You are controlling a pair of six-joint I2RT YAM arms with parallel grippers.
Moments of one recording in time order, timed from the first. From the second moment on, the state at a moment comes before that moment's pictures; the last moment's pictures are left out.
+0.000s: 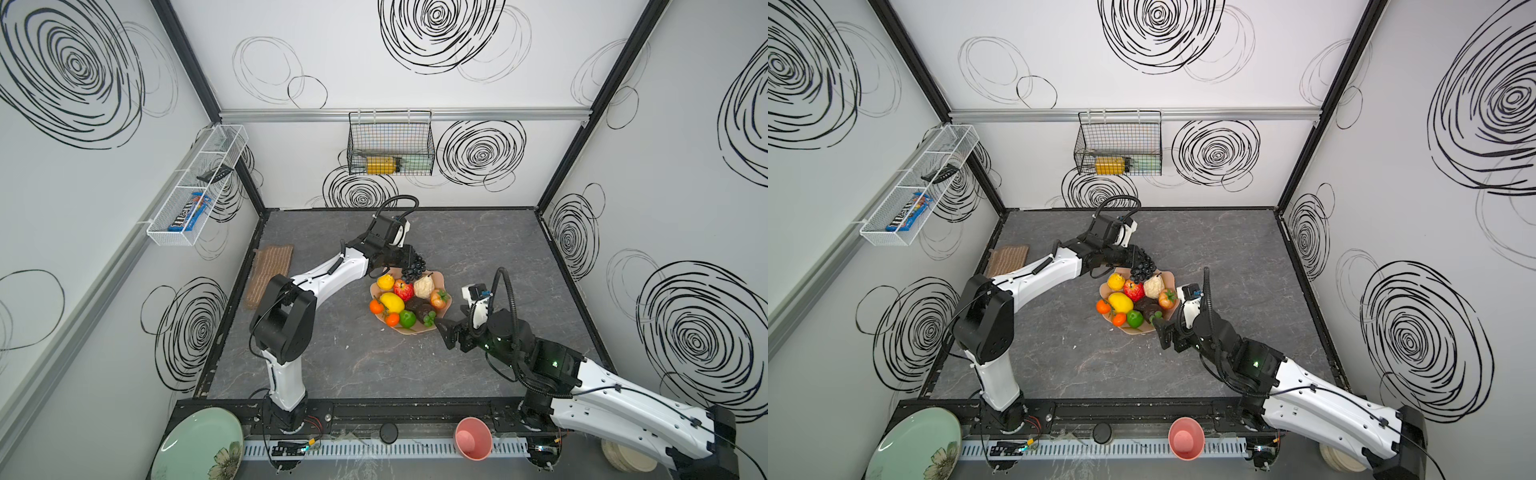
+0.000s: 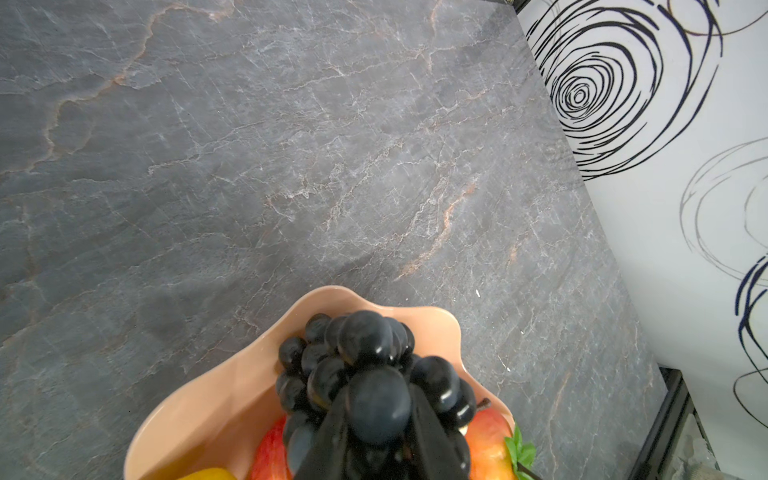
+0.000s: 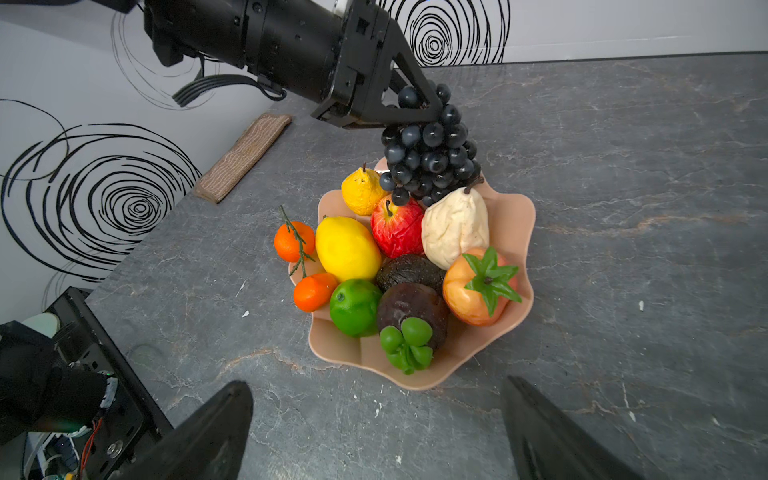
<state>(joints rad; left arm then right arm) -0.54 1.86 1.44 -0.35 0.29 -0.41 1.01 0.69 0.54 -0.31 0.29 0.50</state>
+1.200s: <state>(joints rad) -0.55 1.89 1.55 -0.50 0.12 -0.36 1.00 0.69 0.54 -0.31 0.27 0.50</state>
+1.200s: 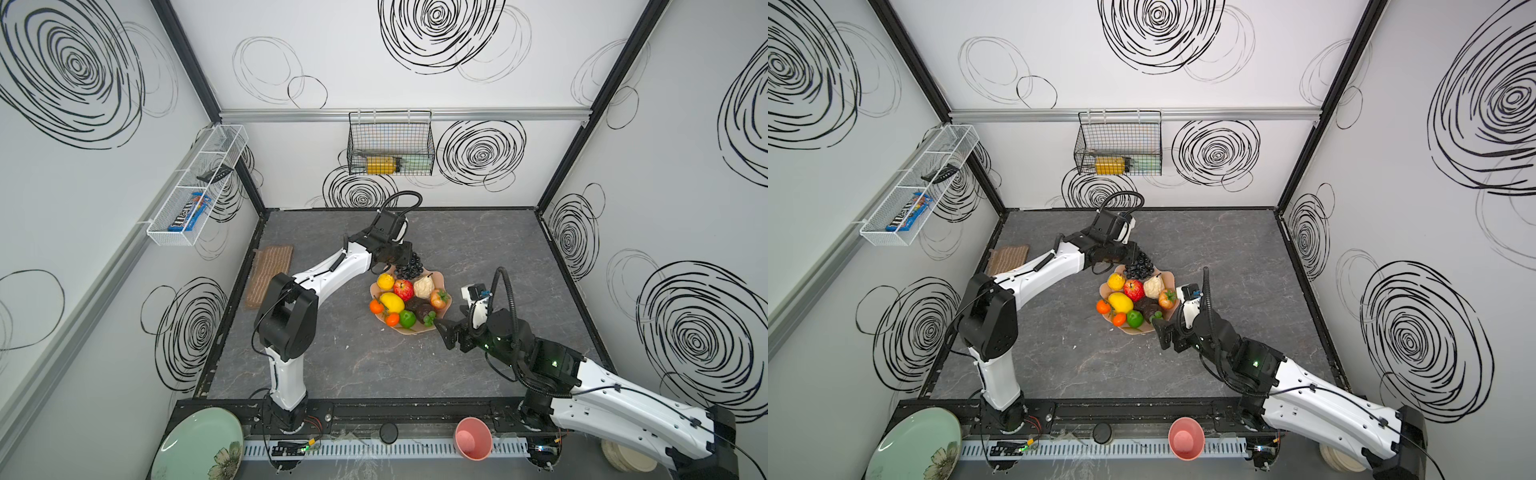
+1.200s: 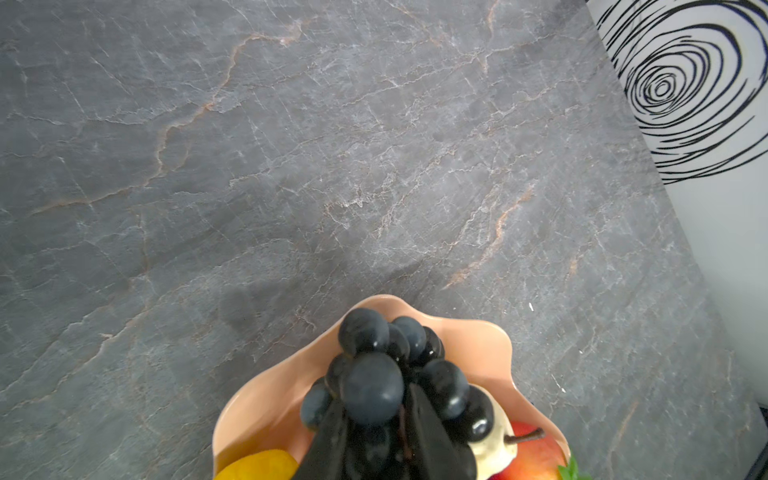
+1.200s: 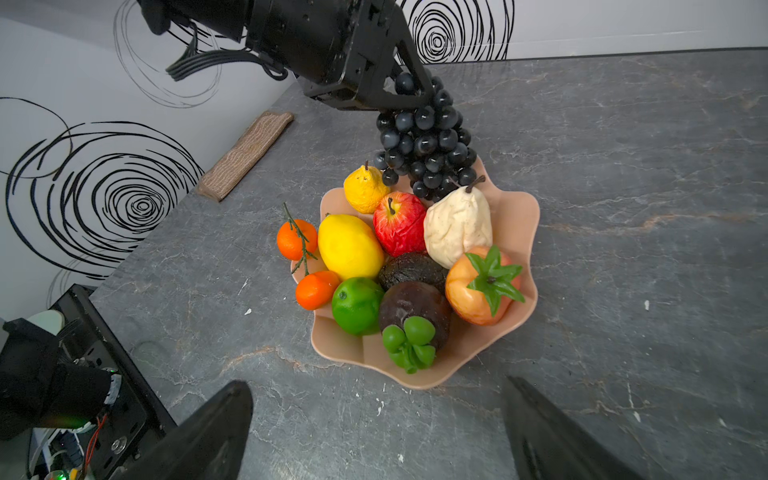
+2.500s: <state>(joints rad) -0.54 1.93 1.56 -0.56 -0.05 -0.33 1.00 0.69 0.54 -0.31 0.27 0.50</state>
